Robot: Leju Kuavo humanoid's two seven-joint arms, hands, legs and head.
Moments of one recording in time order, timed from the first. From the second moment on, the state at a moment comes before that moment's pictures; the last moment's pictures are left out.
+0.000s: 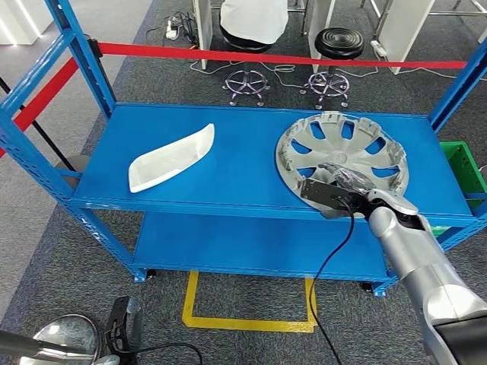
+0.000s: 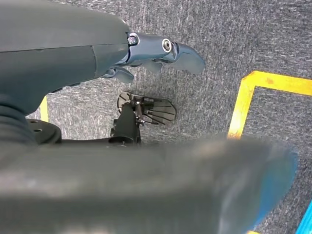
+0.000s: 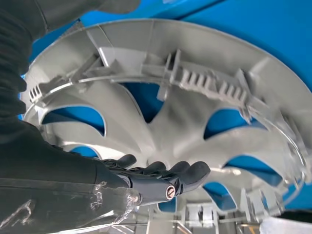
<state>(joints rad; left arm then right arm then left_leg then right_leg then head) -0.17 -0.14 0.50 -0.39 -0.23 0.04 -0.04 -0.76 -0.17 0.53 -0.74 0.91 0.24 -0.06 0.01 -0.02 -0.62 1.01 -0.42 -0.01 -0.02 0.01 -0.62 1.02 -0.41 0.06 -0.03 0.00</state>
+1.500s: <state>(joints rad) -0.23 -0.17 0.52 -0.33 -0.30 0.07 -0.04 -0.65 -0.07 0.50 -0.52 1.20 -0.28 0.14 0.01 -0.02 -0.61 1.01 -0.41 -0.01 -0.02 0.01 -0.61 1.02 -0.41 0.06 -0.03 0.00</state>
